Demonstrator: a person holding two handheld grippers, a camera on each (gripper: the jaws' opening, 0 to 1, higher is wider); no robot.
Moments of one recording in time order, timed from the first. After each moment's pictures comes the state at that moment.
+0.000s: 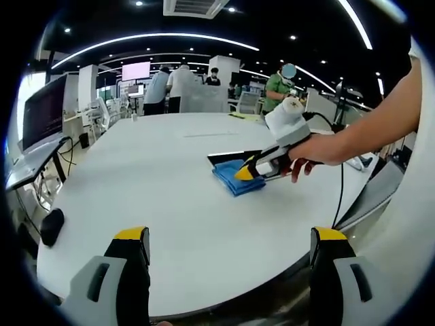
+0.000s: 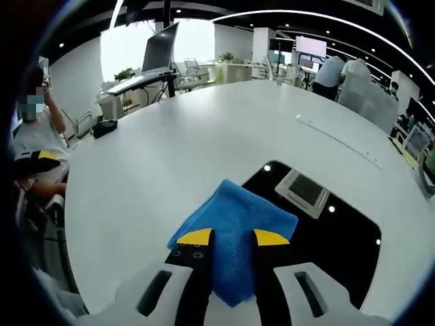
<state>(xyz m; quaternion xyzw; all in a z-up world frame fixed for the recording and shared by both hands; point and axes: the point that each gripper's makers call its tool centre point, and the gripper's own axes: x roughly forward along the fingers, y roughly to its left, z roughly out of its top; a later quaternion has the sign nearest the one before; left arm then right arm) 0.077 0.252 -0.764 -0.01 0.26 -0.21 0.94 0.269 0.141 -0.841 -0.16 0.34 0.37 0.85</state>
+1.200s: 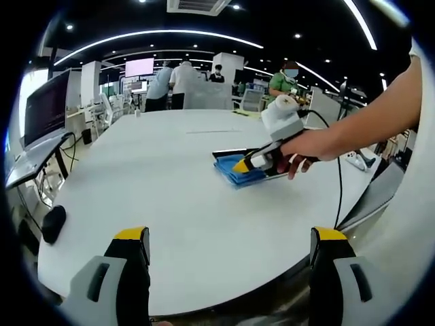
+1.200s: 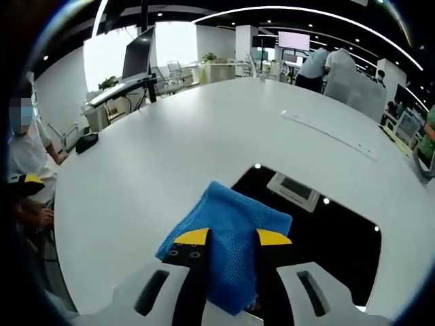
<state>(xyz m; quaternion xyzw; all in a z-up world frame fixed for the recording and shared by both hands) 0.079 0.260 -0.768 -0.01 0.27 -0.20 0.94 0.291 0.141 -0.845 -0.14 0.34 0.33 0.87</state>
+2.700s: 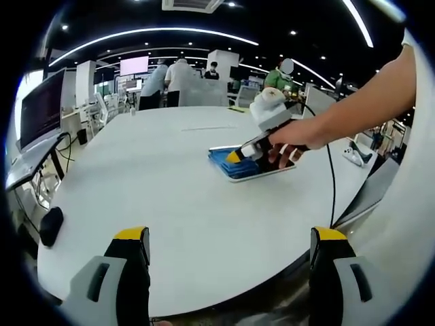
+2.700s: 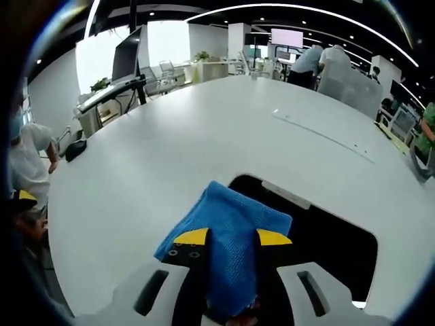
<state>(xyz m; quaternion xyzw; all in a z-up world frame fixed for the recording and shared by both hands) 0.078 0.261 -0.774 0.00 0.28 -0.22 0.93 0.315 0.139 -0.847 -0.13 0.35 0.30 0.87</state>
